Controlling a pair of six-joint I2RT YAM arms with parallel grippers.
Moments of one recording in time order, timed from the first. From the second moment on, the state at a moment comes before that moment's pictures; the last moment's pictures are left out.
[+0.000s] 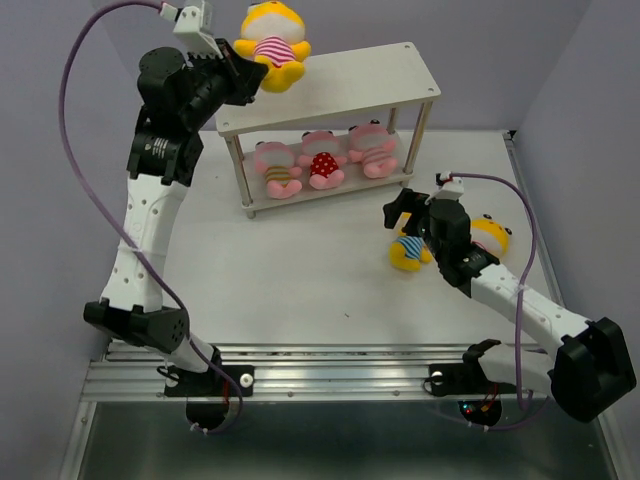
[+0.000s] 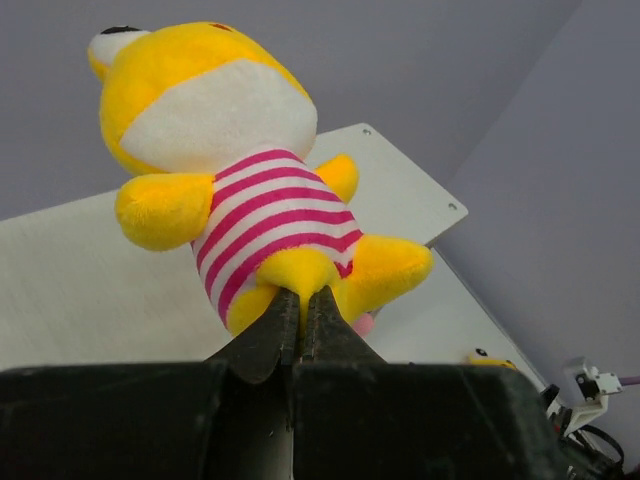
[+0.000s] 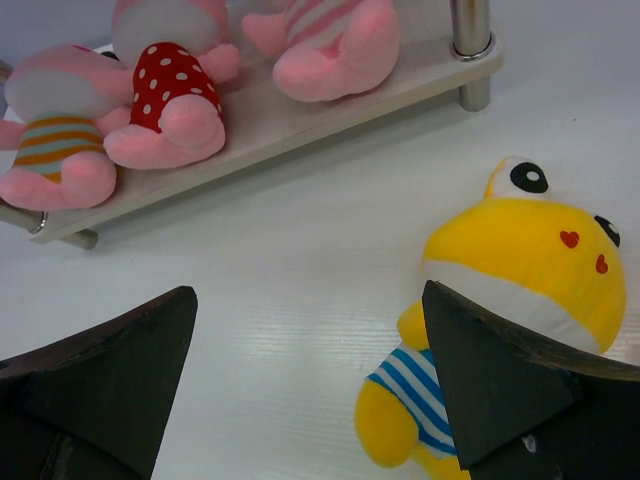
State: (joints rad) left arm -0.24 1.47 1.98 -0.38 0.28 -0.36; right arm 0.49 1.14 0.70 0.16 0.29 0.49
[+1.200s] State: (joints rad) left arm -0.24 1.48 1.68 -0.28 0.04 -0.48; right arm 0.49 1.11 0.69 0.16 0.32 0.47
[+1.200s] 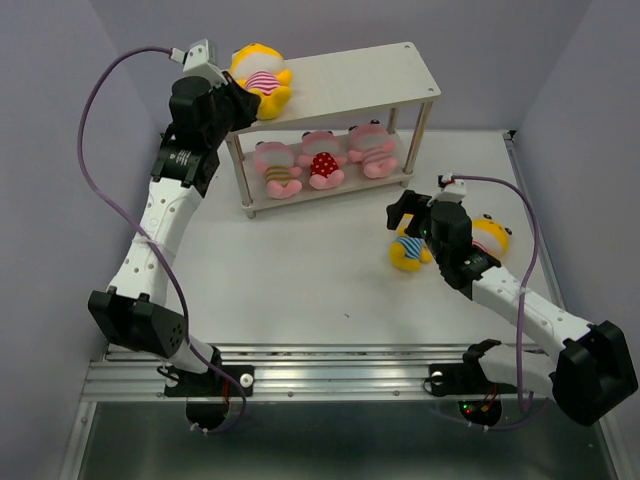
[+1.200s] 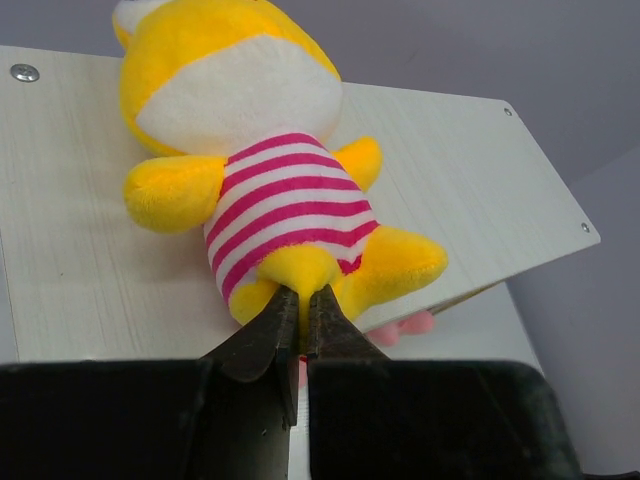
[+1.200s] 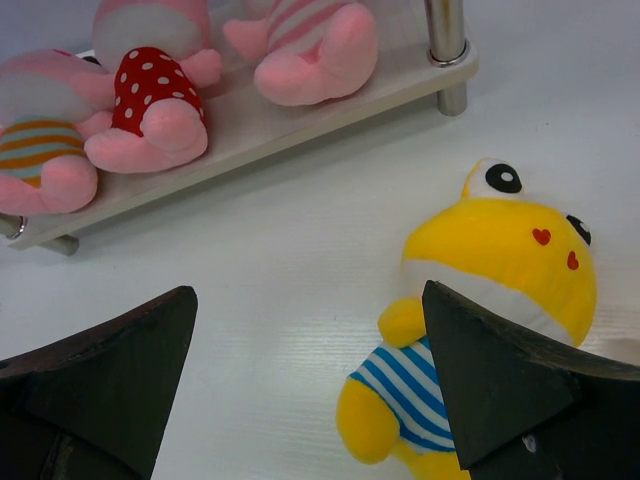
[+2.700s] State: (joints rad) left arm -0.24 1.41 1.72 -0.32 0.13 -0.47; right arm 0.49 1.11 0.69 0.15 0.33 0.47
